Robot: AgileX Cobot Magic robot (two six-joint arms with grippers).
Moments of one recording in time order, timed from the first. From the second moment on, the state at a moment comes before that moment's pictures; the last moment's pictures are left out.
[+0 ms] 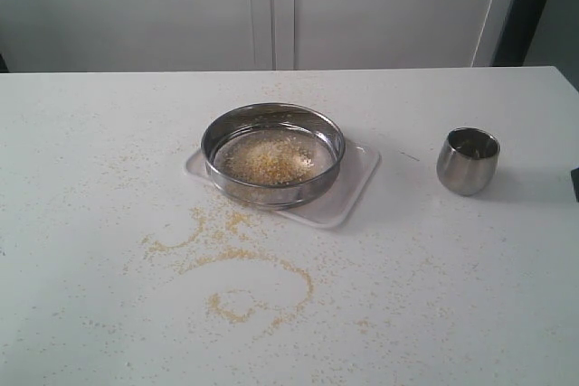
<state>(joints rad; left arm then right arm) 0.06 0.01 0.02 -0.11 0.43 0.11 0.12 0.92 -0.84 -0.06 0.98 0.09</state>
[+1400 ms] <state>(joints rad) 0.06 0.01 0.02 -0.11 0.14 0.11 0.12 0.92 -0.84 -0.06 0.98 0.09</state>
